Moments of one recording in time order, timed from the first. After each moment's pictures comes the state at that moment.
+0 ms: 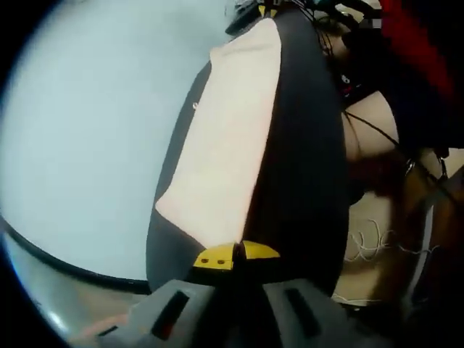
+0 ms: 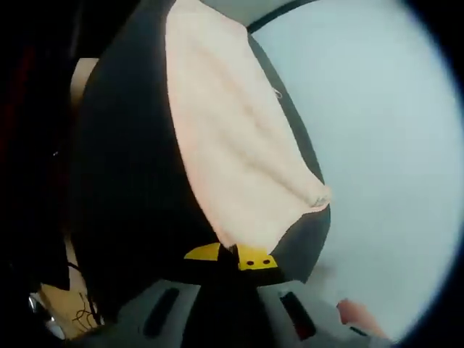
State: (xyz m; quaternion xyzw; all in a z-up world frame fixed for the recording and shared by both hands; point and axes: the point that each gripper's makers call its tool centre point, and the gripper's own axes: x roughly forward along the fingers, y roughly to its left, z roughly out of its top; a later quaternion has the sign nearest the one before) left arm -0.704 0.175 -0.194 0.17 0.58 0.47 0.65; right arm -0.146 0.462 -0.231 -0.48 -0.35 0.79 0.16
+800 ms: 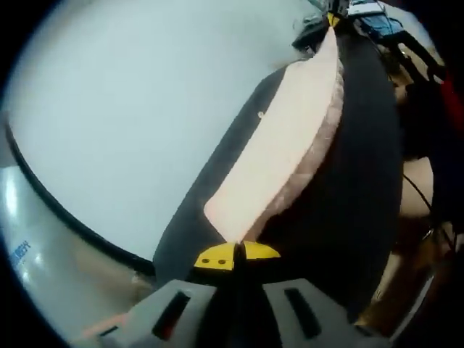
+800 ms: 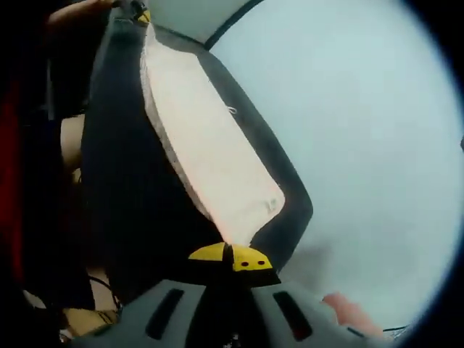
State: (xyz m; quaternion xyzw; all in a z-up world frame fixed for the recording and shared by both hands) left arm -0.728 0.227 -0.111 0.11 0.46 0.62 0.63; right arm -0.141 0.475 -0.121 -0.44 -0.26 0.82 0.24
